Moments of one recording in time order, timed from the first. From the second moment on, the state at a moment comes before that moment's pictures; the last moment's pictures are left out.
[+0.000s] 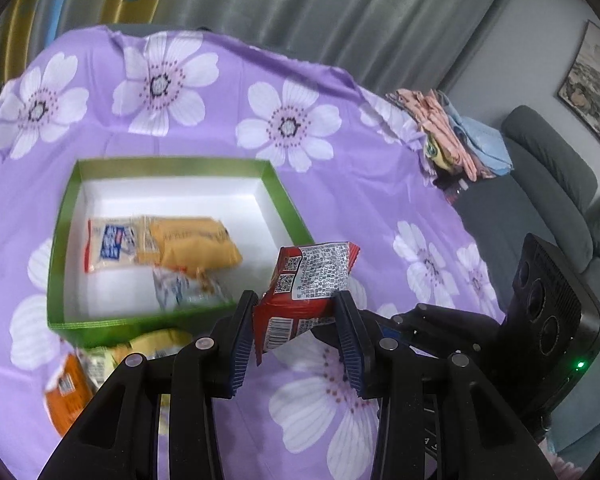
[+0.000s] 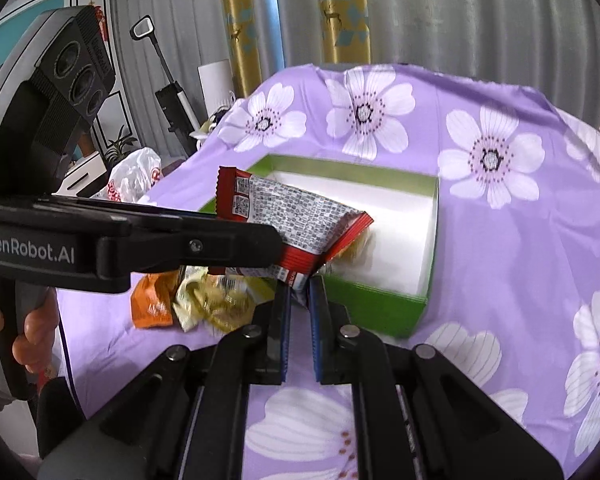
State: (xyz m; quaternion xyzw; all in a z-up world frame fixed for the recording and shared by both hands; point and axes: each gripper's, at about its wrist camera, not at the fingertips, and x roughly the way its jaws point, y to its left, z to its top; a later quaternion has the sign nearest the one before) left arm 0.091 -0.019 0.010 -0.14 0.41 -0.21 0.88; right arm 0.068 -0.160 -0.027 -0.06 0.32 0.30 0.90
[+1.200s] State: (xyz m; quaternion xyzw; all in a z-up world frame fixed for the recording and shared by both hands) left arm 0.167 0.023 -0.041 -0.18 0.46 -0.17 0.85; right arm 0.159 -0.112 -0.067 -0.08 0.39 0.30 0.87
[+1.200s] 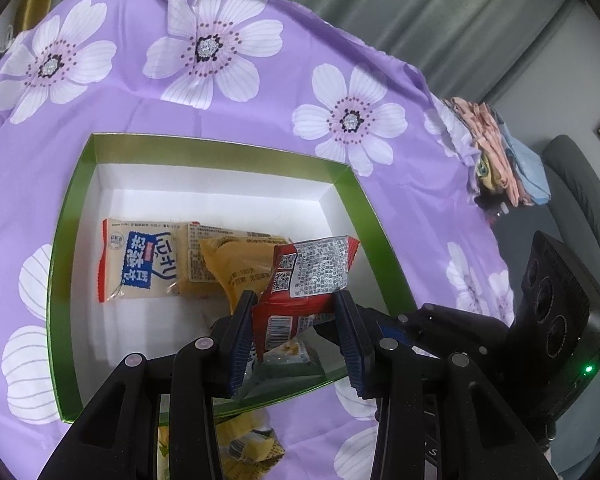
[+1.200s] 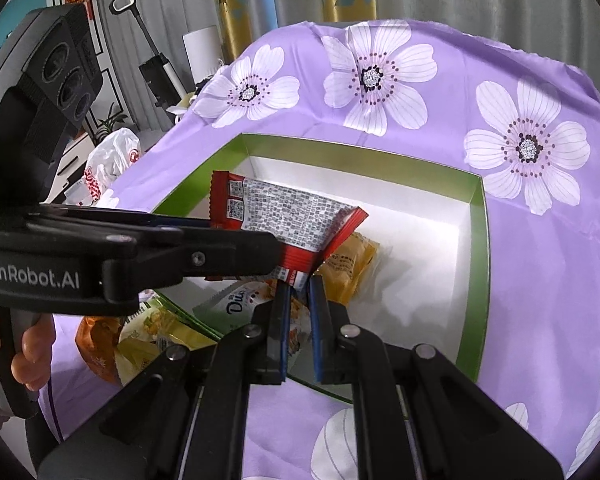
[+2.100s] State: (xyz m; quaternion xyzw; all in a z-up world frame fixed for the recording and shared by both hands) left arm 0.173 0.021 -0.050 -0.15 0.47 -0.14 0.86; right arm 0.162 -0.107 -0.069 -0.08 0.40 0.29 0.86
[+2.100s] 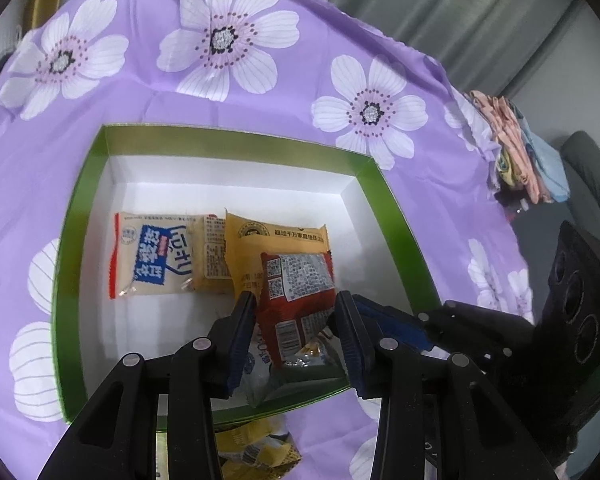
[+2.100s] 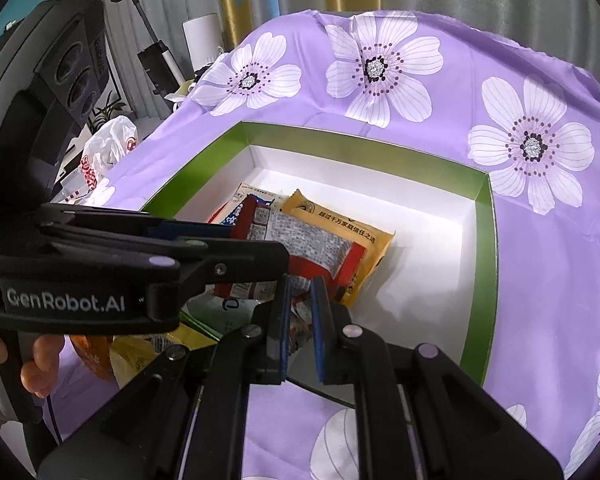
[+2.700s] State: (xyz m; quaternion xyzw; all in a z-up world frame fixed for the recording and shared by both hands) left arm 0.131 0.014 -0.008 -0.09 0.42 -0.08 0.90; right arm 0.116 -0.138 -0.032 -0.04 0.35 0.28 0.89
